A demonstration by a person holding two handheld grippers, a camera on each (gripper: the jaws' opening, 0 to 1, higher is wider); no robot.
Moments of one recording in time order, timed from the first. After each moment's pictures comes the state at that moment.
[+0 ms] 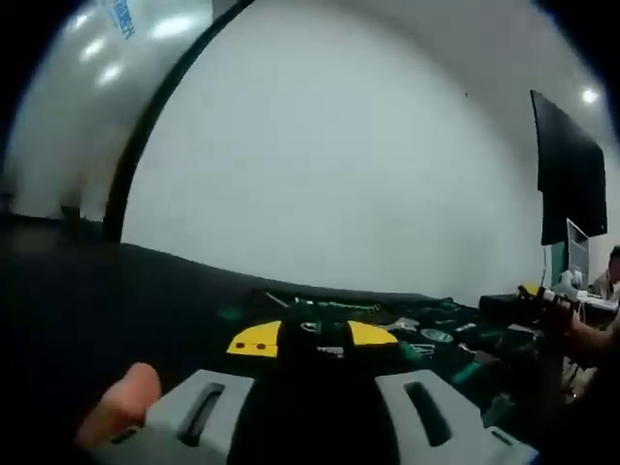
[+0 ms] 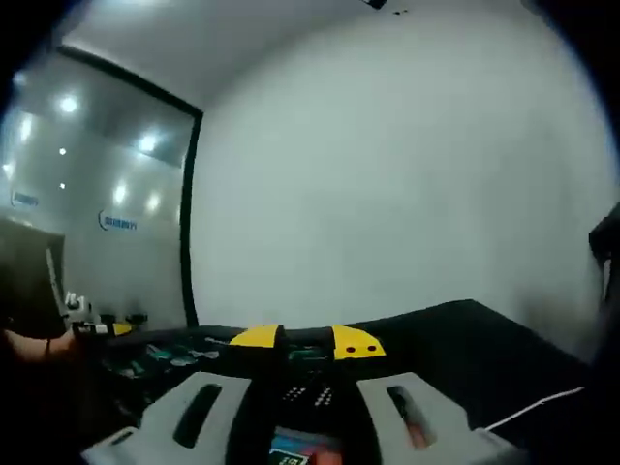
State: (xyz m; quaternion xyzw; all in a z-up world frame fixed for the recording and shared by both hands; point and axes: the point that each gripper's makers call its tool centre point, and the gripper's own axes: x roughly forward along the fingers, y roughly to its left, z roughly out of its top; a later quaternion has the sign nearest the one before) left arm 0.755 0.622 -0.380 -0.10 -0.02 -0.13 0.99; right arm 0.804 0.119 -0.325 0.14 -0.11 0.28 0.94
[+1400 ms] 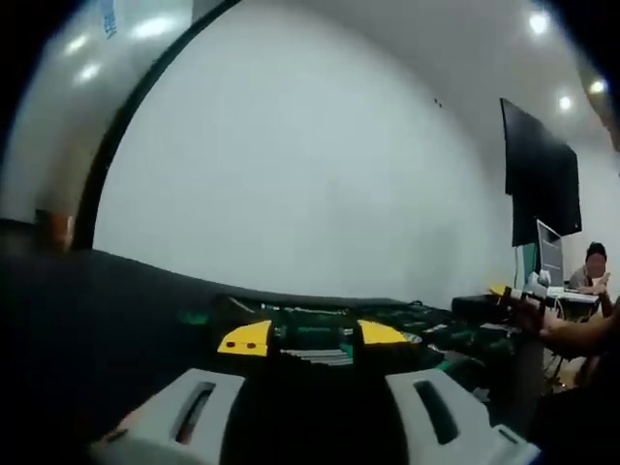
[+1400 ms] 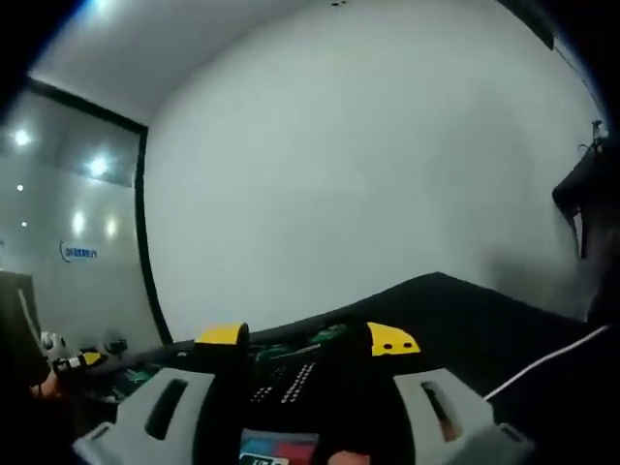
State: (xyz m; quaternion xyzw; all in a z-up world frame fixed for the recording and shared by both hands) left arm 0.747 0.605 -0.372 -0.10 -0.05 -0.18 0.98; right arm 0.820 0.093 -0.344 0.19 -0.07 0.18 0.96
